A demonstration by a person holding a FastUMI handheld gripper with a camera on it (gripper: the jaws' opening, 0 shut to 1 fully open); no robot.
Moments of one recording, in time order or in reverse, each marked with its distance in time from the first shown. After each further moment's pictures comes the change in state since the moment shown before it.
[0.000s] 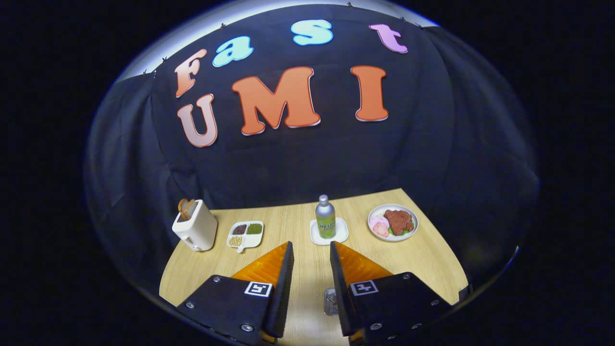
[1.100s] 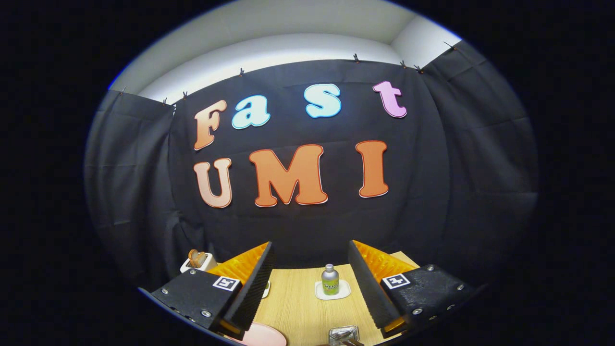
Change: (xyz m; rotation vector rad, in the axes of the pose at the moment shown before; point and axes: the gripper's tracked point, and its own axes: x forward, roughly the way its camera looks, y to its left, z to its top) arm -0.049 0.018 0.096 -0.007 -0.410 0.007
